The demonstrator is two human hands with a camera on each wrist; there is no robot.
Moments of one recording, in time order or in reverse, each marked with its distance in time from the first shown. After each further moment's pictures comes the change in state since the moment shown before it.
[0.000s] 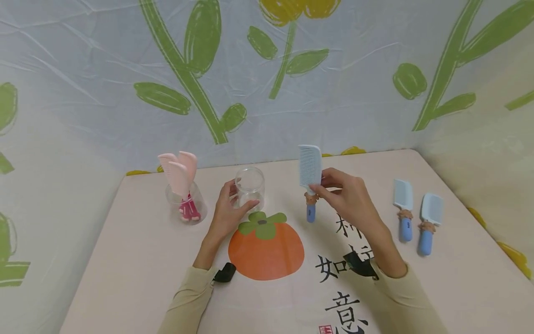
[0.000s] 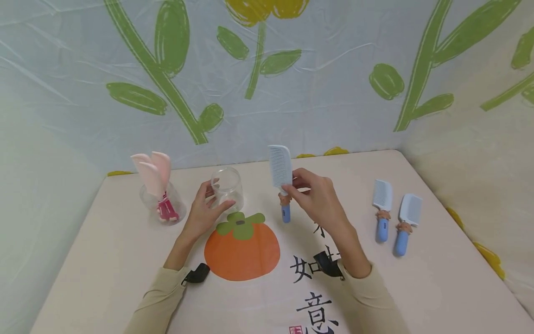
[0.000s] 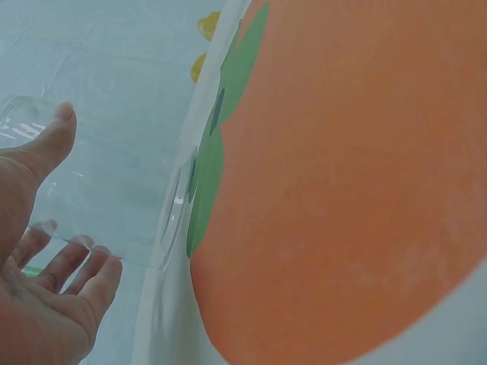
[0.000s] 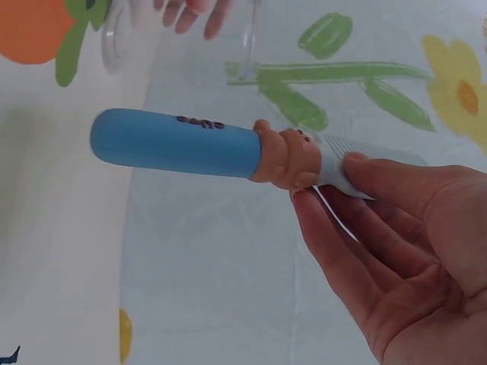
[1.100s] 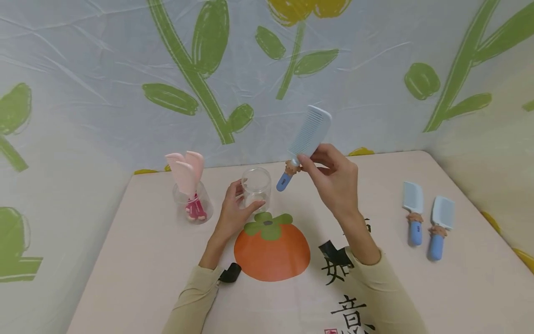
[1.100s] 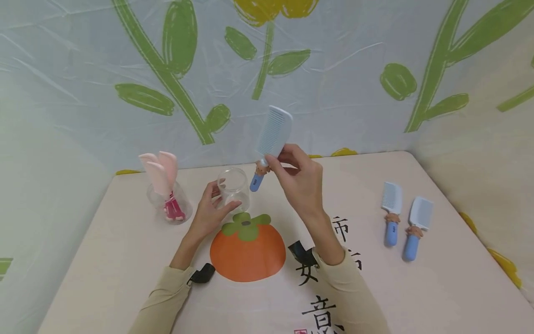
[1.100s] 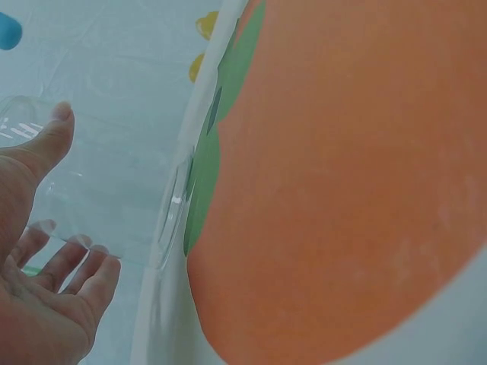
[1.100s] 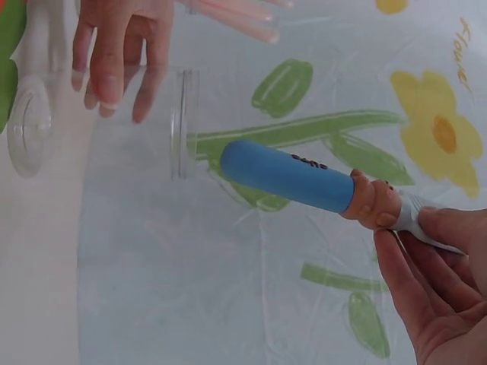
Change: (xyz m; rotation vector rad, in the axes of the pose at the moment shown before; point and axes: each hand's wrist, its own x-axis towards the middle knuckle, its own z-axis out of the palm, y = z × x) left_hand 0.003 -0.005 0.000 -0.026 0.006 0.032; right_hand 0.043 -0.043 0.034 0.356 0.381 -0.195
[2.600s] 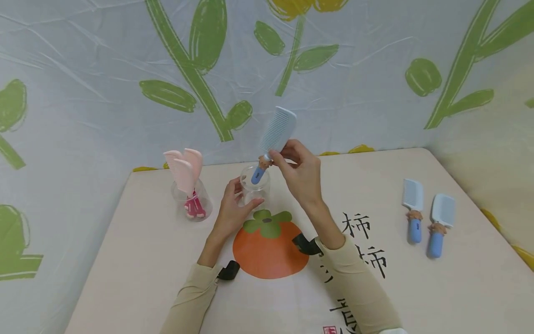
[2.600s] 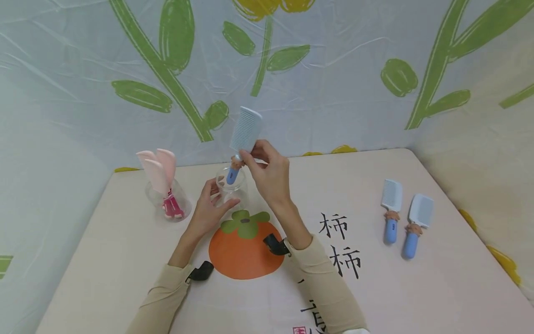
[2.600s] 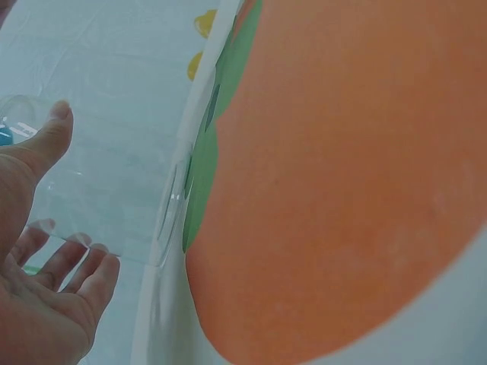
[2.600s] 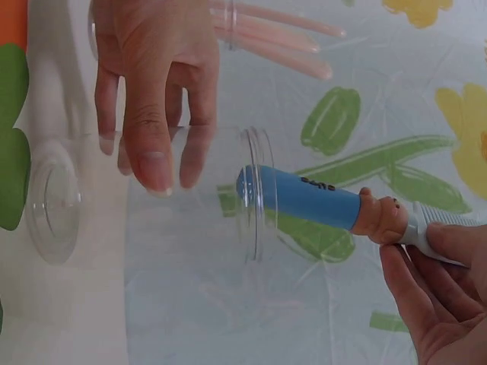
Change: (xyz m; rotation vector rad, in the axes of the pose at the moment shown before) left_hand 0.001 0.002 -0.002 0.060 -0.011 -0.041; right_hand 0.005 0.022 0.060 0.142 -0.020 0.093
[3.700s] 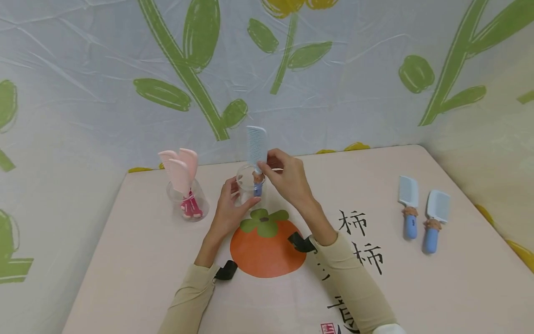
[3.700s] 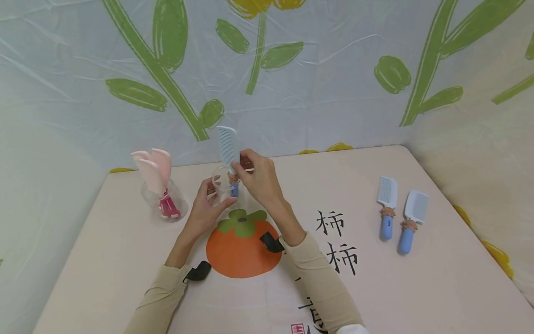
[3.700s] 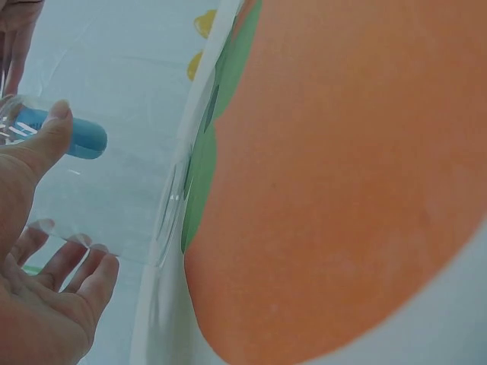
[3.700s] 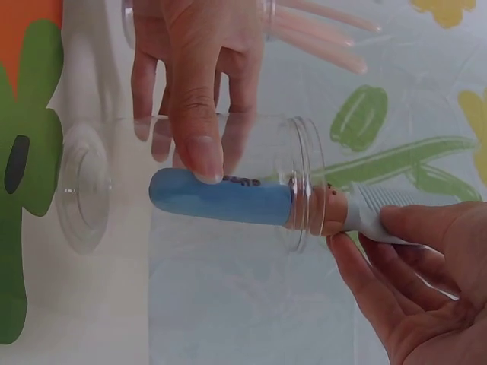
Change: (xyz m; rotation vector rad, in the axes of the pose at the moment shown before) left_hand -0.004 0.001 0.003 -0.018 0.003 0.011; right_hand -0.008 0.012 0.001 -0.230 -0.238 0.118
